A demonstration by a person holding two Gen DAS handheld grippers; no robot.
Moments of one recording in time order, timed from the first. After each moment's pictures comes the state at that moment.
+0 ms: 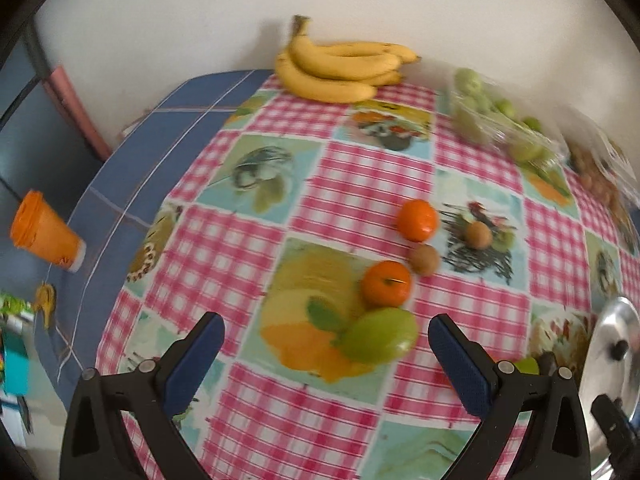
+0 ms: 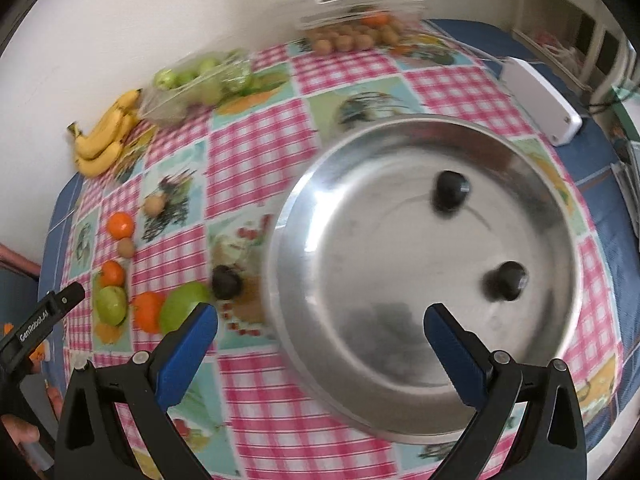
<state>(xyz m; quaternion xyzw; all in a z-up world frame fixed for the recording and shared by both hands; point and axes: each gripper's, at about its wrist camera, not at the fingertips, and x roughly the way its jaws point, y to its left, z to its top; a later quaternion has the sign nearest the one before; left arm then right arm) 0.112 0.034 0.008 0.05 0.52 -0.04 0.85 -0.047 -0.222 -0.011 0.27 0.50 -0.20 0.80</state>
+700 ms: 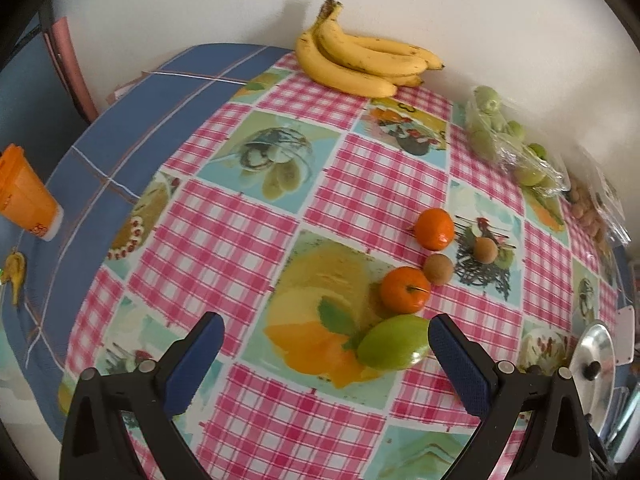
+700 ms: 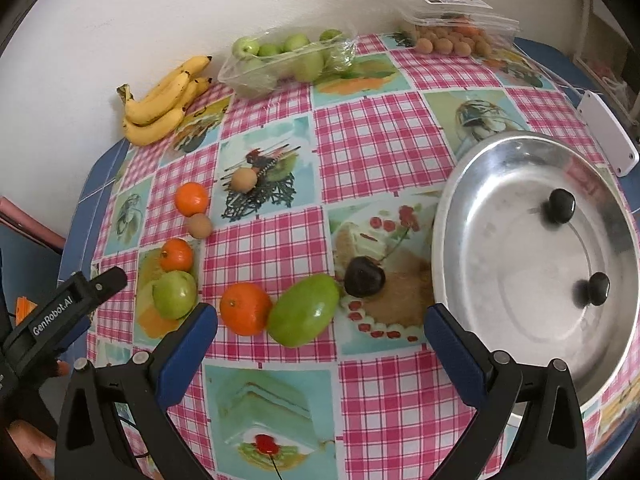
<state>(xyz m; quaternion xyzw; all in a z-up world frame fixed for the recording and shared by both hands) 0.125 0.060 -0.001 -0.02 0.55 -0.07 0.84 0.004 -0.154 -0.007 0.25 0.50 -0.14 0.82</state>
